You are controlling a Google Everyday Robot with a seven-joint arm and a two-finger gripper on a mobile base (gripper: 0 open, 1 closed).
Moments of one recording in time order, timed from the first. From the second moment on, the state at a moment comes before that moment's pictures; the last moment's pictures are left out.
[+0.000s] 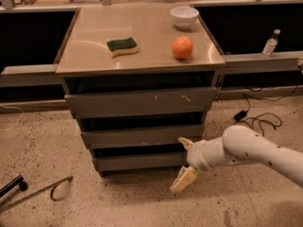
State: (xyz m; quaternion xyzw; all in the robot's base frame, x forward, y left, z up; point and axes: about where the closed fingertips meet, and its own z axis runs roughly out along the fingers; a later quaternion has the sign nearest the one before) arm 0.490 -0.091 0.566 -0.58 0.73 0.21 0.30
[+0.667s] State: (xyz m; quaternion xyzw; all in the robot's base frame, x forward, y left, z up) arm 0.485 -0.043 0.427 -0.59 0.71 0.28 0.26
